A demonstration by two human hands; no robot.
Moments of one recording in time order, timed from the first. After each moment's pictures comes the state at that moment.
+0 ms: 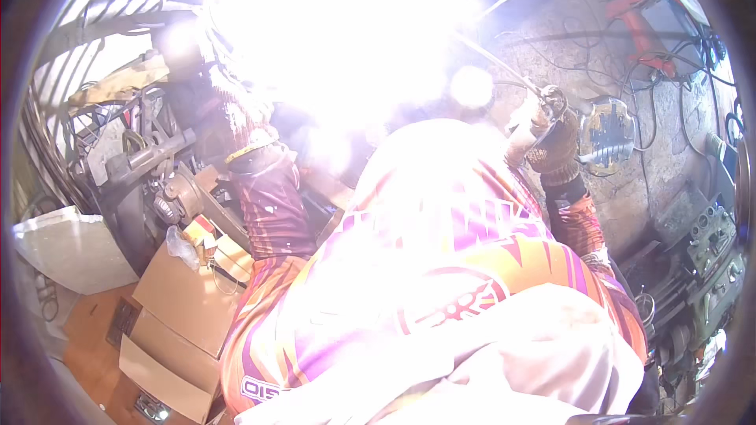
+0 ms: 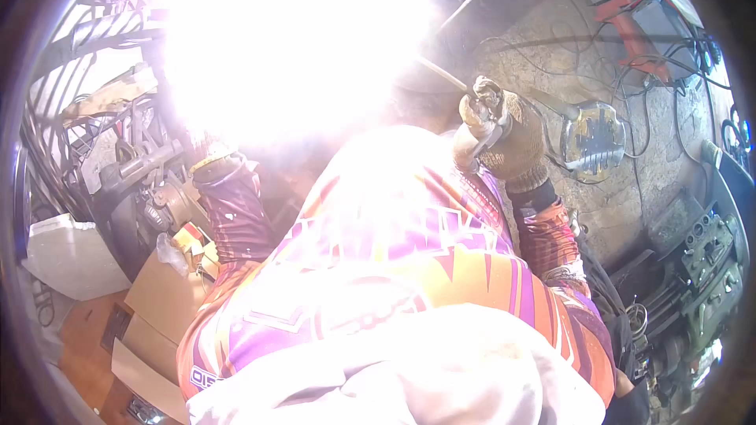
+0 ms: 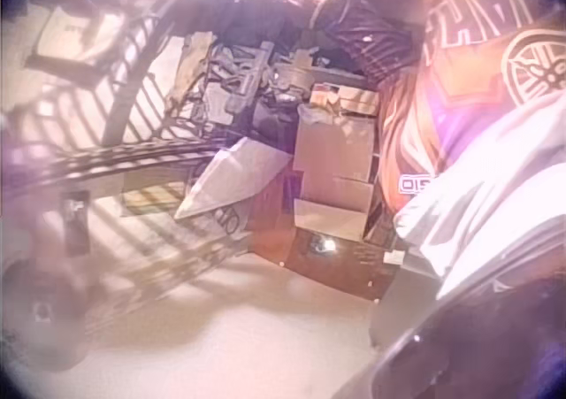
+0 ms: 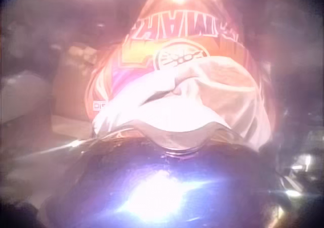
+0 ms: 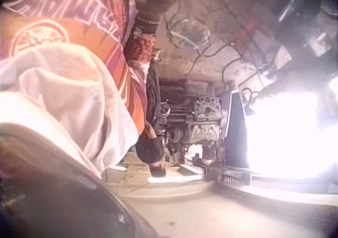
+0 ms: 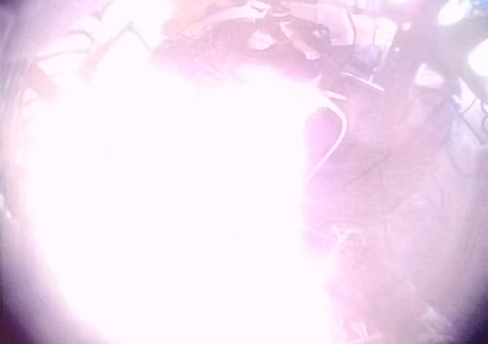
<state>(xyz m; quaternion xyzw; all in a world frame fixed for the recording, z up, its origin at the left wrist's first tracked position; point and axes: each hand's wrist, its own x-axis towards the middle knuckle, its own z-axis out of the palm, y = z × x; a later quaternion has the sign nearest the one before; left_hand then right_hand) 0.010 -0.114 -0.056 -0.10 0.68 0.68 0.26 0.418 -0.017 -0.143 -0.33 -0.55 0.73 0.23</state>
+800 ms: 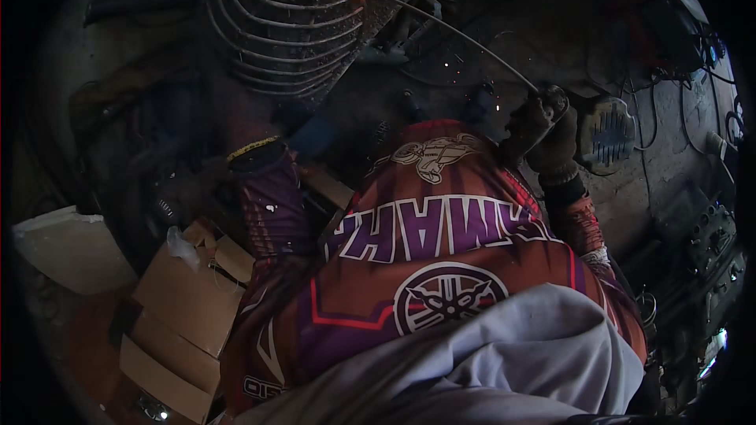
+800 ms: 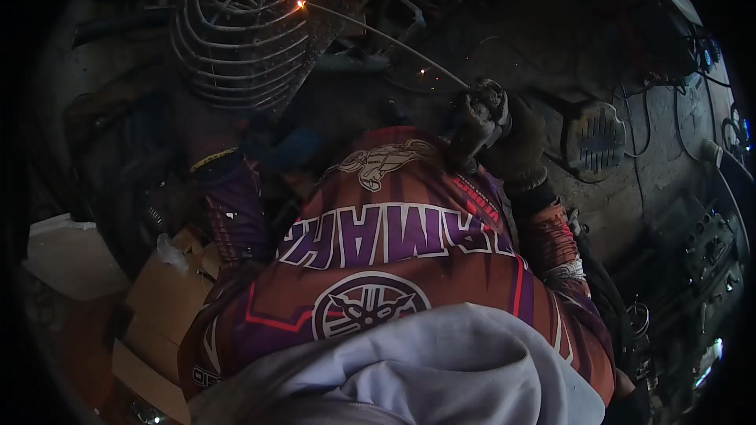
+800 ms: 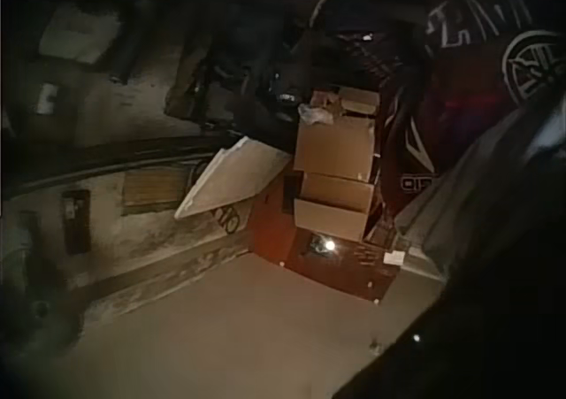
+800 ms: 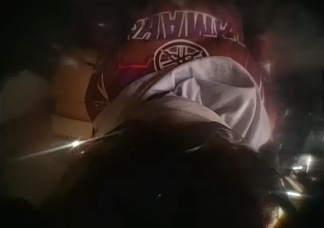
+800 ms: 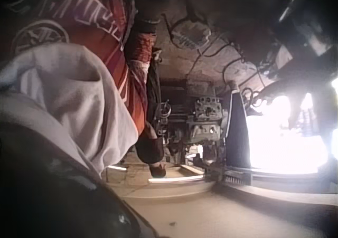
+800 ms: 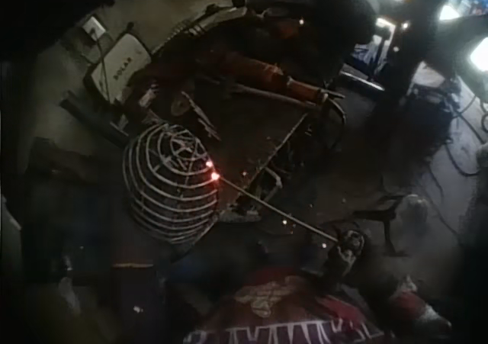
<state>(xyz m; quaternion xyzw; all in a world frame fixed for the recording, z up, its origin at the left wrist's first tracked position) 0.005 -0.139 -0.071 0.47 0.84 0.28 -0.04 0.419 -0.023 -0.146 -0.43 -0.69 0.54 0.22</state>
